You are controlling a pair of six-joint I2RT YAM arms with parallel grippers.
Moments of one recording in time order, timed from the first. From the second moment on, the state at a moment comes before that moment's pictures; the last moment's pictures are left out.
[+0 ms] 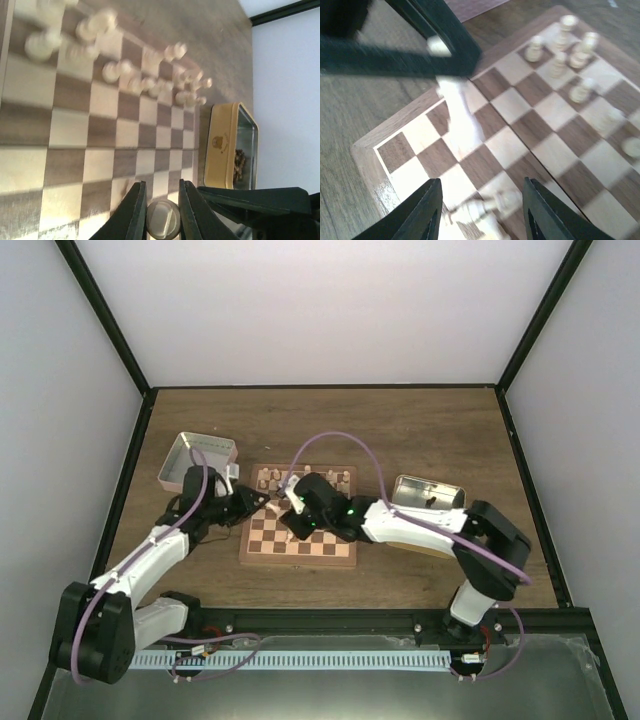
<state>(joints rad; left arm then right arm) -0.26 1.11 0.49 -0.07 0.58 -0.85 1.02 1.67 1.07 -0.13 0.01 0.11</state>
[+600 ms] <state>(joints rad) -0.53 1.37 0.99 -0.22 -0.02 -0.52 0.84 1.26 0.83 -0.08 0.16 0.54</state>
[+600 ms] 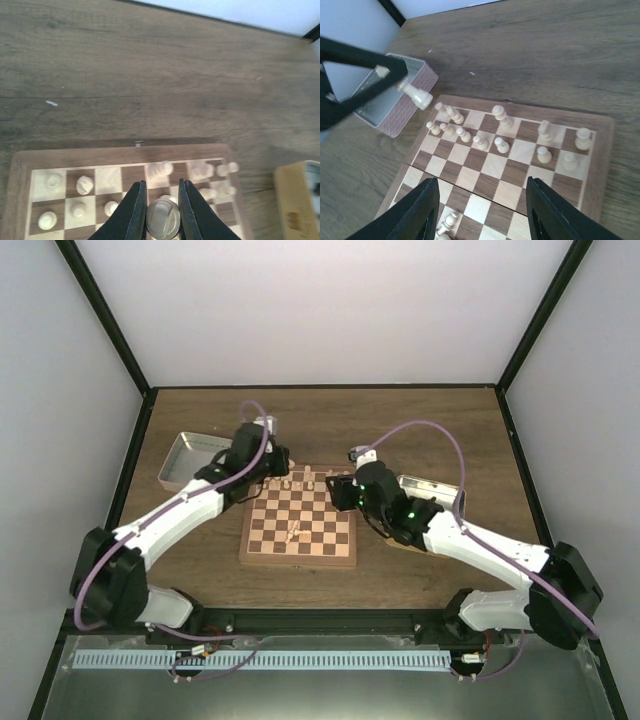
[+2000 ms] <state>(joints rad) -0.62 1.80 0.94 0.20 -0.30 -0.27 0.82 1.15 0.73 -0.10 0.27 0.70</state>
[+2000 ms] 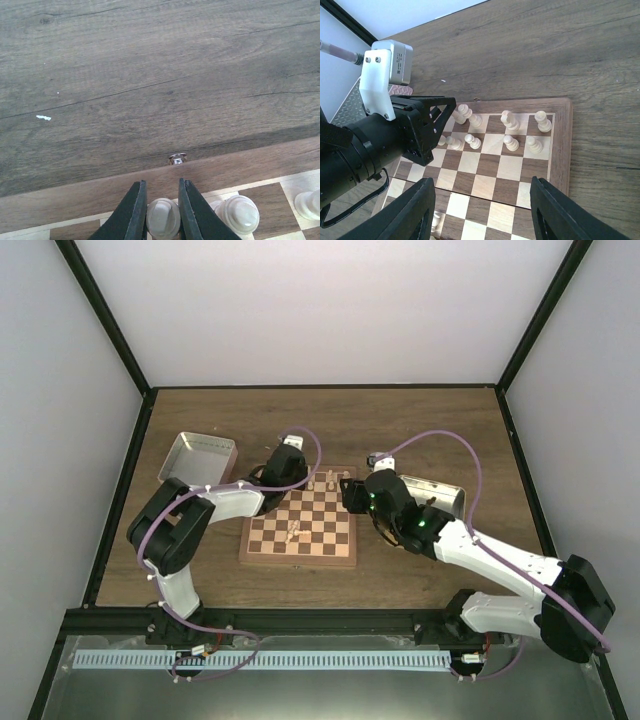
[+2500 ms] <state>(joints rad) -0.62 1.79 0.93 0.19 -0.30 -0.23 0.82 1.17 0.73 -0.10 0.27 0.70</state>
